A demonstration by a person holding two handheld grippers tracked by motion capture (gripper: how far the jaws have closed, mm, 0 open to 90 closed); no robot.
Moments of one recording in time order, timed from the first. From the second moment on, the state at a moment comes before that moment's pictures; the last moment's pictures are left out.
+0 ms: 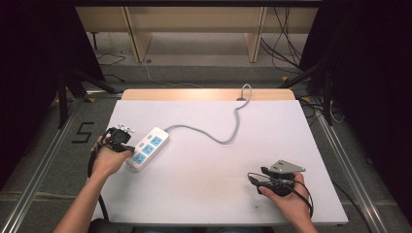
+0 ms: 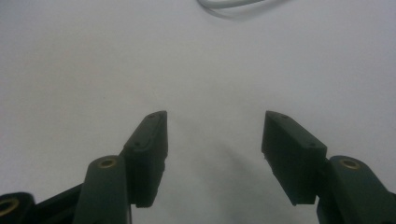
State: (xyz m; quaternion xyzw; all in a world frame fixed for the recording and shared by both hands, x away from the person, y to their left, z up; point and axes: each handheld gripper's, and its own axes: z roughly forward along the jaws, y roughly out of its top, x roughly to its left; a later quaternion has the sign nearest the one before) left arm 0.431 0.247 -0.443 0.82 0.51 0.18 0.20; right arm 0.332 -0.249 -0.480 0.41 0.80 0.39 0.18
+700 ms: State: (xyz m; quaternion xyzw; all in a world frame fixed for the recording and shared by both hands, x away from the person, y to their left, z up) left arm 0.431 0.242 -0.446 0.83 0.49 0.19 0.18; right arm 0.332 -0.248 -0.479 0.41 0.80 0.39 0.18
